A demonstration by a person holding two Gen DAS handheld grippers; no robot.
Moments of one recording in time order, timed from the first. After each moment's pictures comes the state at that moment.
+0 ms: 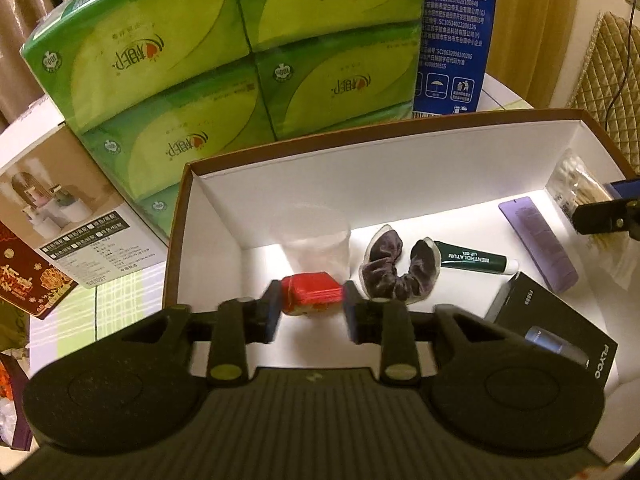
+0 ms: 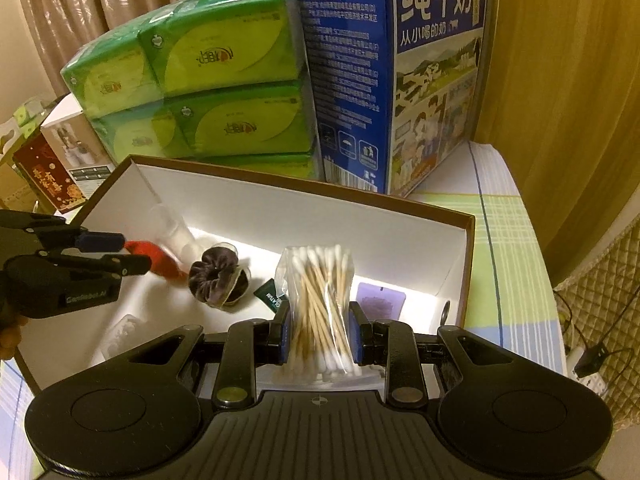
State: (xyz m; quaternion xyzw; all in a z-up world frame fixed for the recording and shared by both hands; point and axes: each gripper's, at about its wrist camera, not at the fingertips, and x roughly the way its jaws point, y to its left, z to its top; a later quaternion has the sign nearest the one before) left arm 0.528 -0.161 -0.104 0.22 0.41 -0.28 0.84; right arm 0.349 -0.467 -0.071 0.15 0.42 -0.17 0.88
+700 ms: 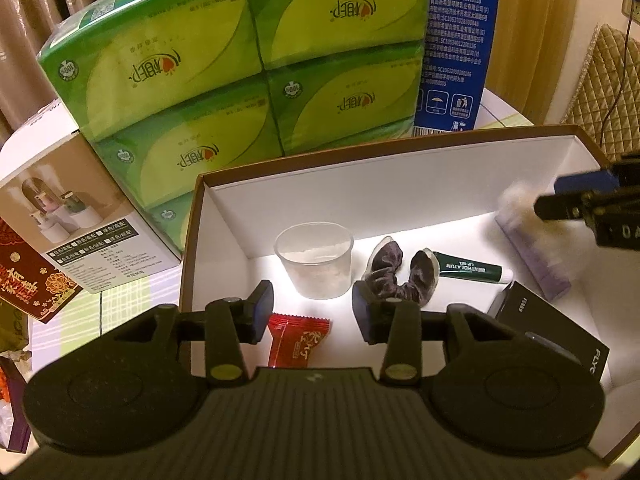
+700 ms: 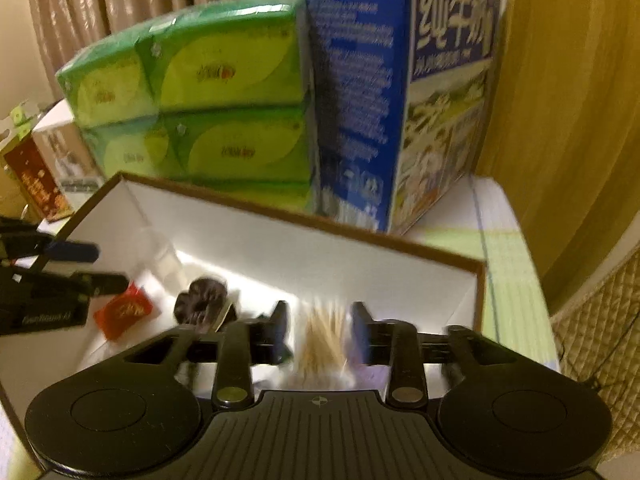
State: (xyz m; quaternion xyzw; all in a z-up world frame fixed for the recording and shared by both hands) left arm 0.526 -0.155 -0.094 0.21 0.40 -0.29 0.85; right arm 0.365 -0.467 -0.077 0.11 0.38 -0.19 0.90
